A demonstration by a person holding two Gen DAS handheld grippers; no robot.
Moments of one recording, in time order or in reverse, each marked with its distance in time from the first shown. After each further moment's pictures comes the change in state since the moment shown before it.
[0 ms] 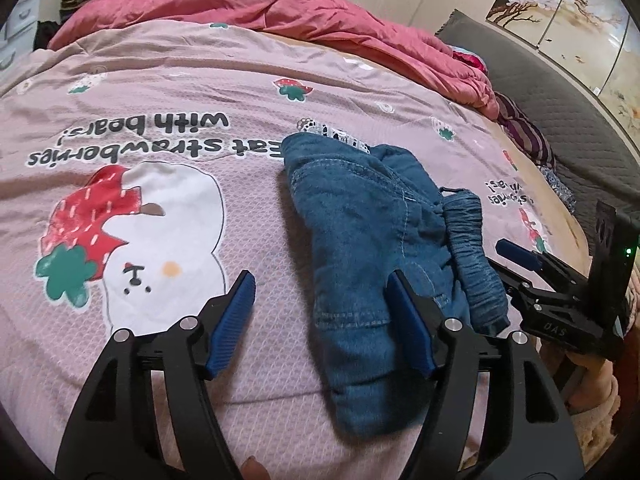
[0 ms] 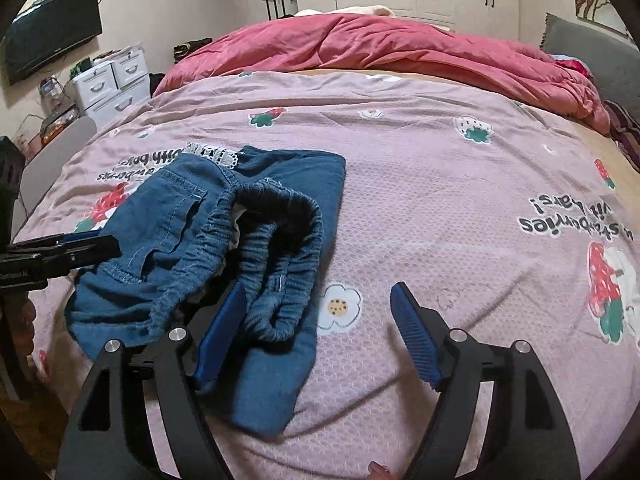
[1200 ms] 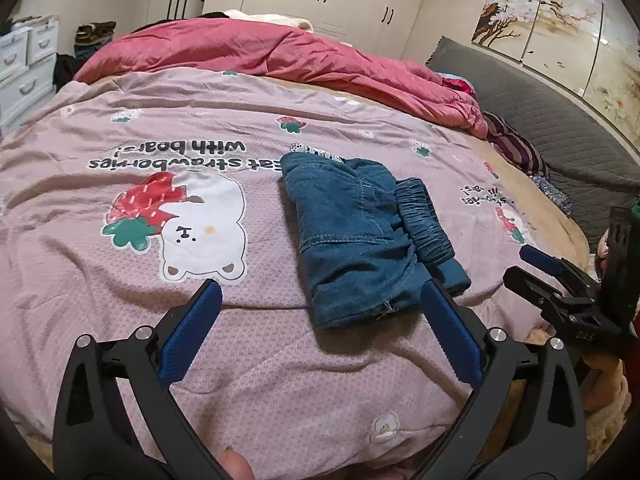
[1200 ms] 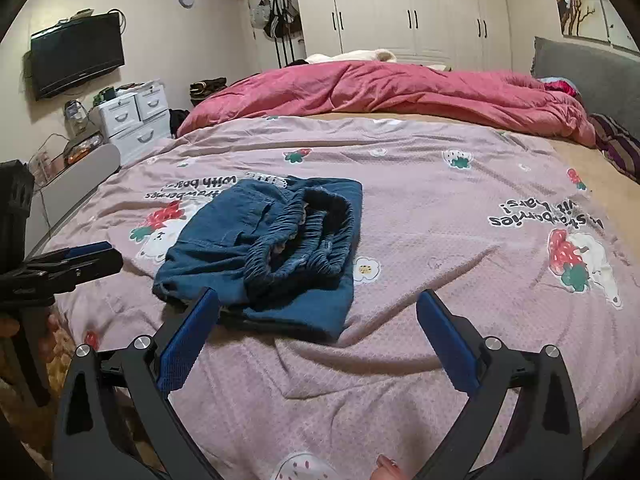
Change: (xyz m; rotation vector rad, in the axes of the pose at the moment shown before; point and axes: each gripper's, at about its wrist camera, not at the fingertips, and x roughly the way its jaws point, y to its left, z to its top) left arm -0.077 -0.024 -0.055 0.044 -0.155 0.044; right arm -0.093 0.032 -0.045 0.003 -0.165 0.024
